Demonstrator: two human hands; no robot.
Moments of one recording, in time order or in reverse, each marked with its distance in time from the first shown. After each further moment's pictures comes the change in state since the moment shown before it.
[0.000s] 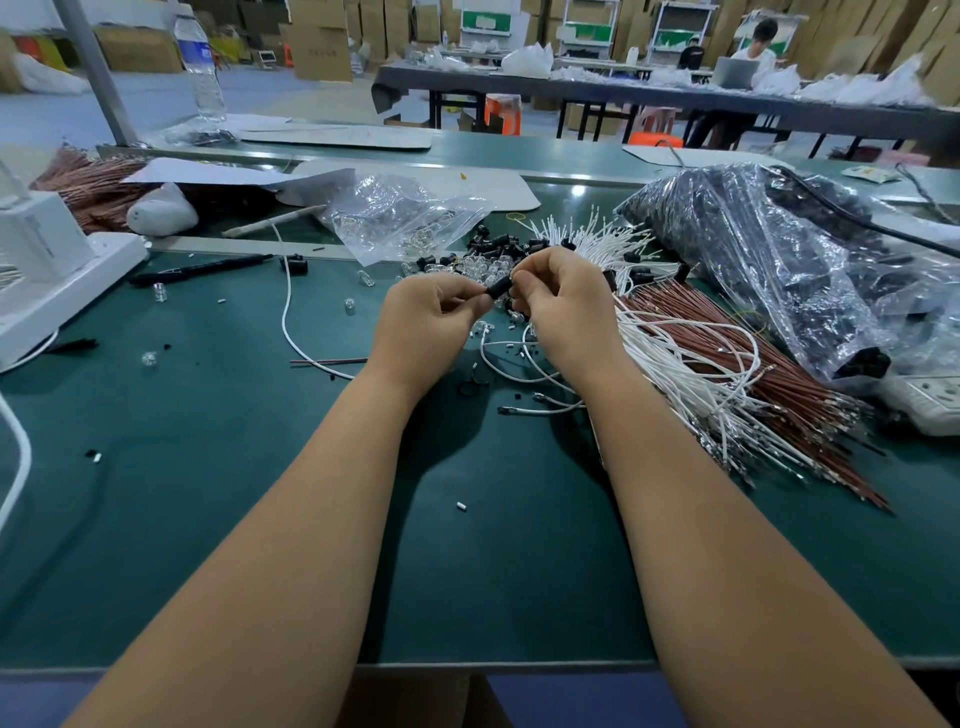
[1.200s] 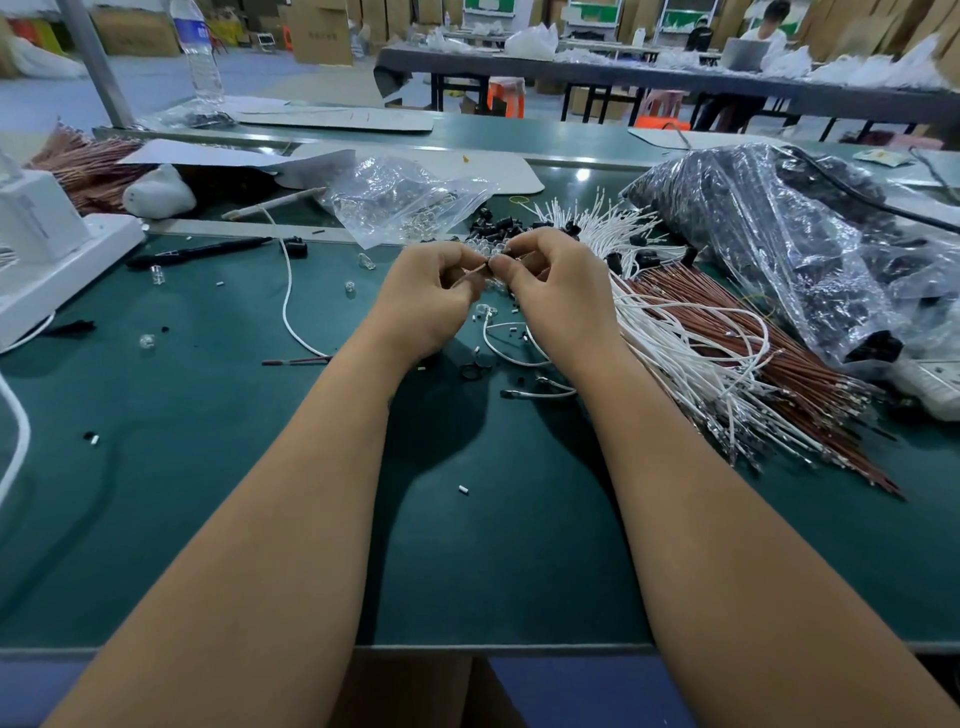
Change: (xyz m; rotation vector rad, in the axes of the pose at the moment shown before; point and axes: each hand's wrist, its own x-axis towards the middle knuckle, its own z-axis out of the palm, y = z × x) left_hand 0.009 0.004 -0.005 -0.028 -0.121 -0.102; right_hand 0.001 0.004 0.007 -0.147 0.027 -0.103
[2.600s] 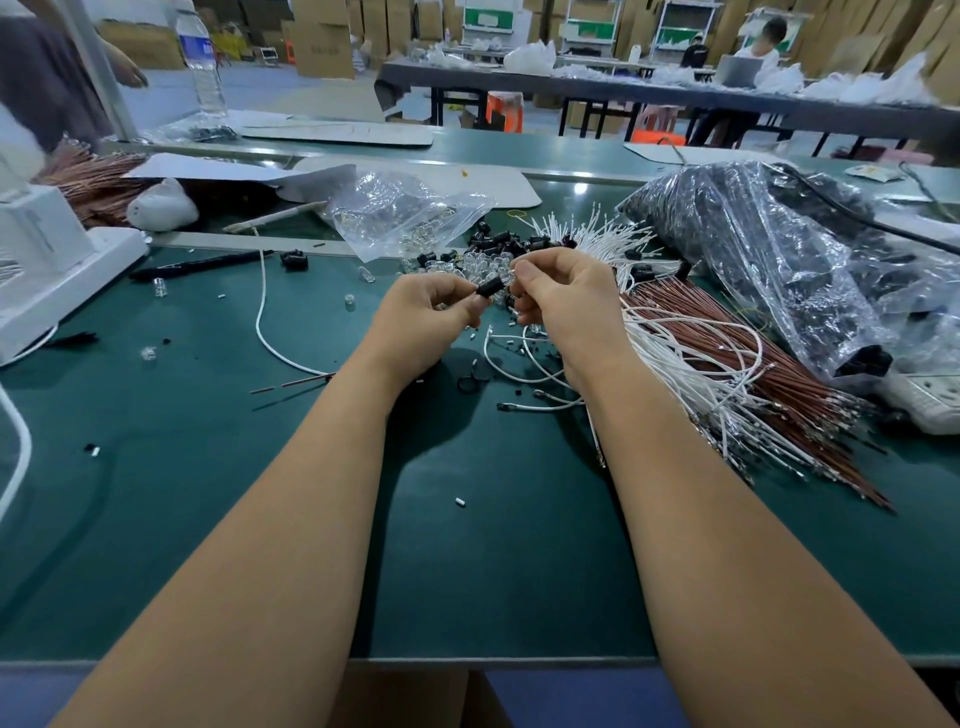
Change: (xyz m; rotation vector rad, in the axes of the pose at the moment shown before) left_hand -0.007 -0.007 -0.002 -0.025 -0.020 -0.037; right_hand 0.001 0.002 -0.006 0.497 -0.015 0.280
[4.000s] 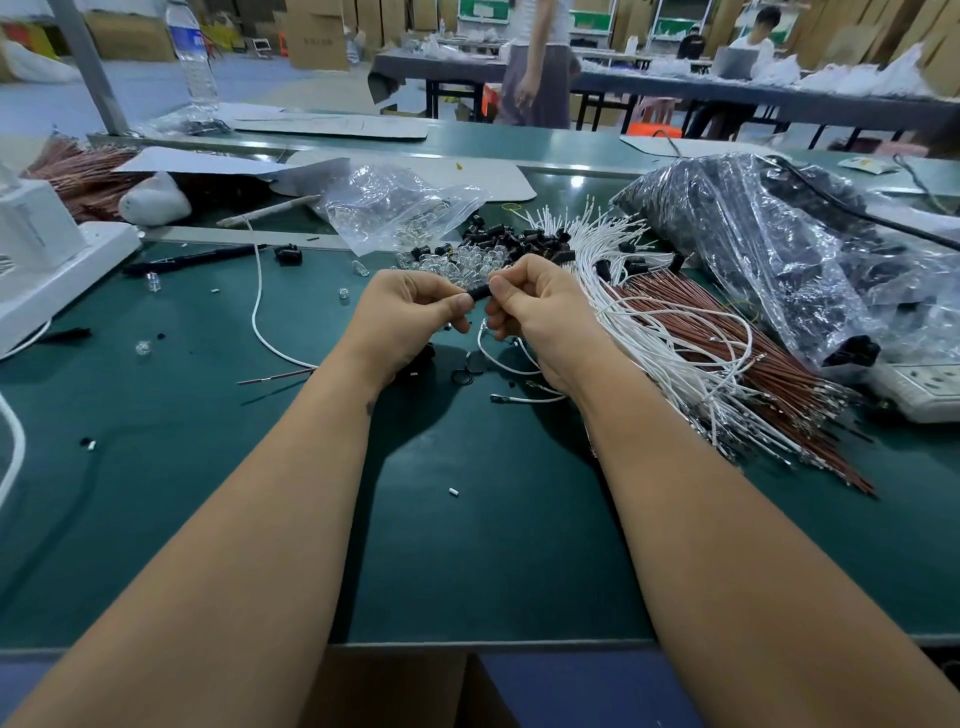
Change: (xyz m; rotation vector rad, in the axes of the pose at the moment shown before) left_hand -0.001 -0.009 -0.006 -0.175 -0.003 -0.002; right_hand -0.006 0.009 0.007 0.099 -0.194 0.053
